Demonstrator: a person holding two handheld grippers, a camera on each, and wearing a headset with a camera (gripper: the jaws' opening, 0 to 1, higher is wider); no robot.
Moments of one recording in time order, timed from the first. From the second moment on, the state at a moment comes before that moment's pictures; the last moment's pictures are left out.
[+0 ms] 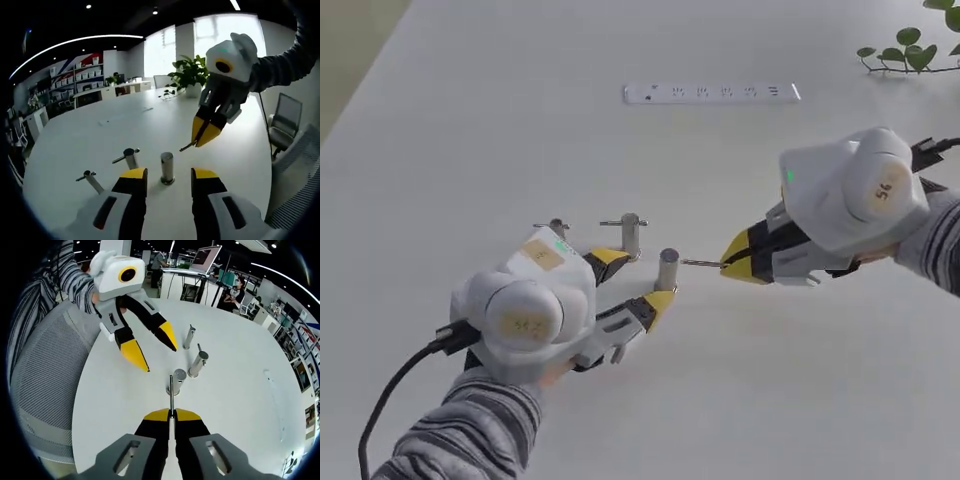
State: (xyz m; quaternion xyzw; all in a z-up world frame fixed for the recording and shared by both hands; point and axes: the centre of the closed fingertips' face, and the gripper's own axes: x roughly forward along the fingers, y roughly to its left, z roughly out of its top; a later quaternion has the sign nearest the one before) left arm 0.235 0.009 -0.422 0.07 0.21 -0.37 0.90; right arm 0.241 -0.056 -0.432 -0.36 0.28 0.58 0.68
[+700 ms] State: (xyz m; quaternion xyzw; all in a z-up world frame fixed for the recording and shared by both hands) left arm 0.256 -0.008 -0.455 0.06 0.25 -0.35 0.90; right arm 0.253 -0.058 -0.447 -0.37 0.30 0.58 0.66
